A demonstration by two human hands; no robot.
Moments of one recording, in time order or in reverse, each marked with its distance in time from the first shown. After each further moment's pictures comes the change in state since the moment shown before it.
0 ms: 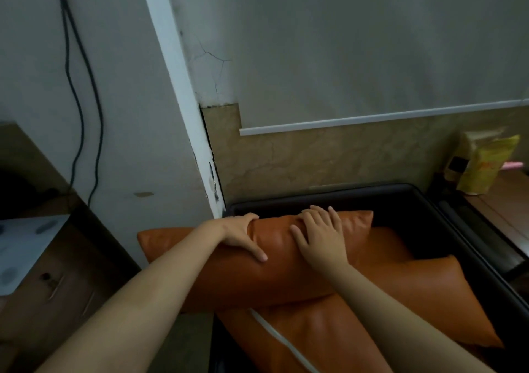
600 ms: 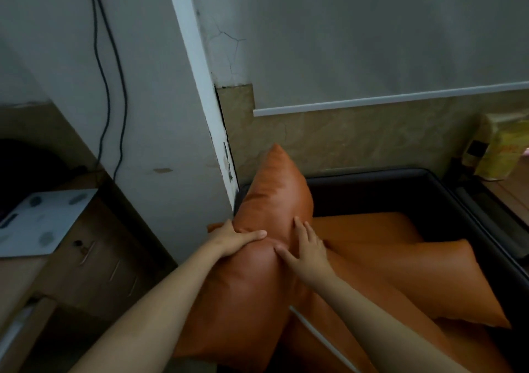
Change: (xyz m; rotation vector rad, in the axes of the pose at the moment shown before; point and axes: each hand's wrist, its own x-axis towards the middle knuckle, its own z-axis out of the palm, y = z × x) left_hand -0.039 -0.037 0.092 -0.604 0.353 -0.256; right_hand -0.077 -0.041 0.014 0.454 -0.453 0.226
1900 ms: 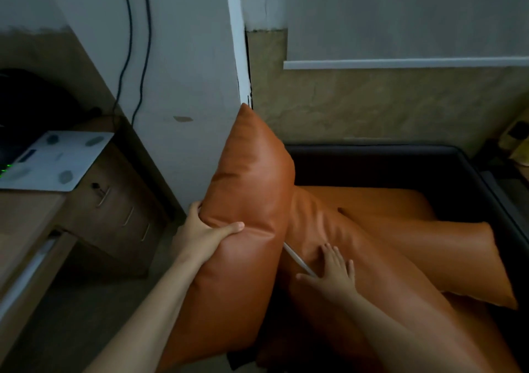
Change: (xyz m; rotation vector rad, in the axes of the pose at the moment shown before) left_hand -0.100 -0.084 -0.011 -0.224 0.387 -0.141; right_hand -0.059 0.065 0.076 -0.209 -0.250 0.236
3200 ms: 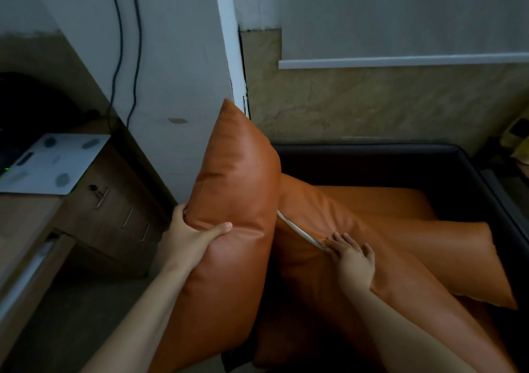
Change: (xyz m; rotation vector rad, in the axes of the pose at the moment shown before) left_hand -0.012 0.011 -0.004 -0.029 0.106 -0.013; right_hand 0.027 0.029 -0.026 -0.069 0.389 -0.028
